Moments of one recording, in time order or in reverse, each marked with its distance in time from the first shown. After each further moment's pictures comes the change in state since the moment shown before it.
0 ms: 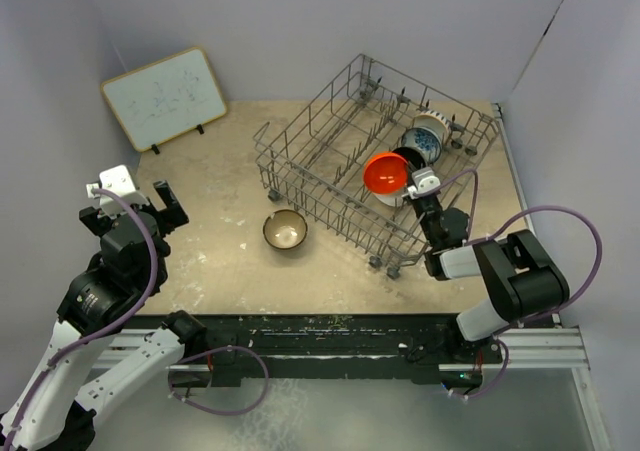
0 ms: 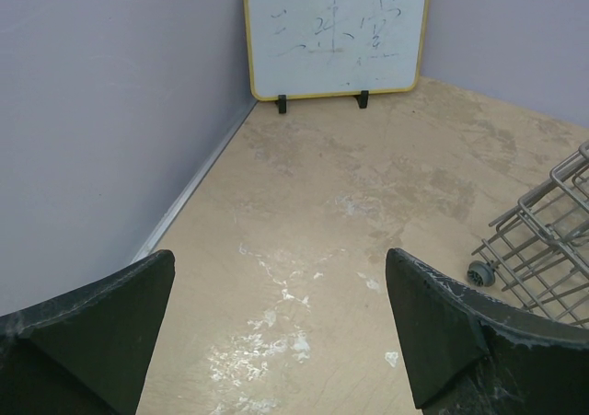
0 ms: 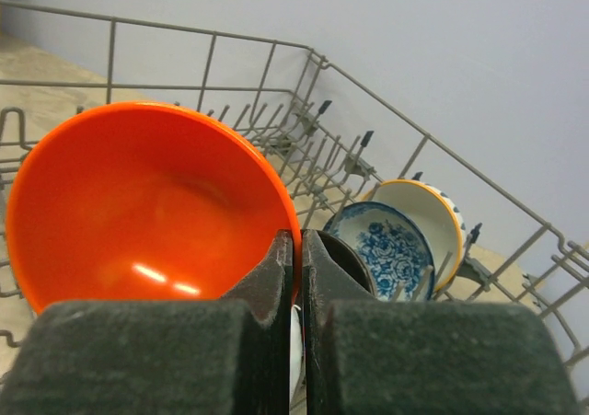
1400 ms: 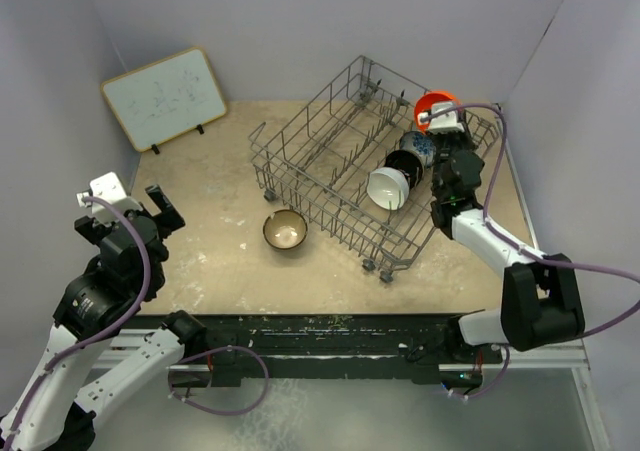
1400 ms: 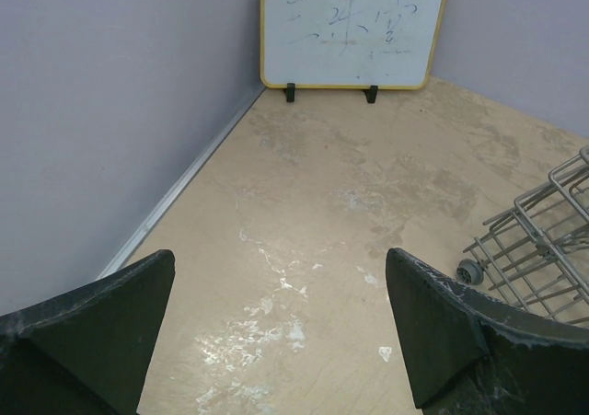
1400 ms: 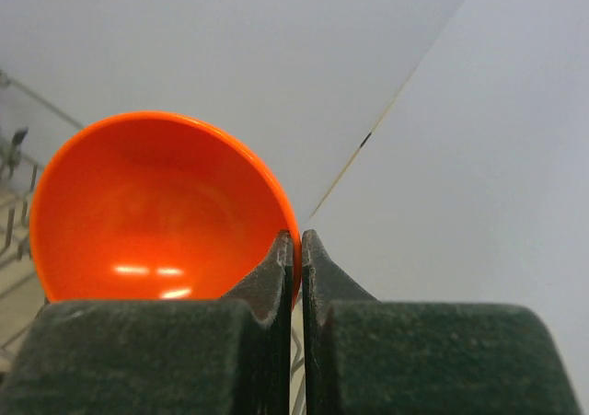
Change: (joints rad) left arm 0.000 -0.019 0.004 -0.082 -0.029 -0.108; right arm -0.031 -0.194 0.444 -0.546 0.497 -0.319
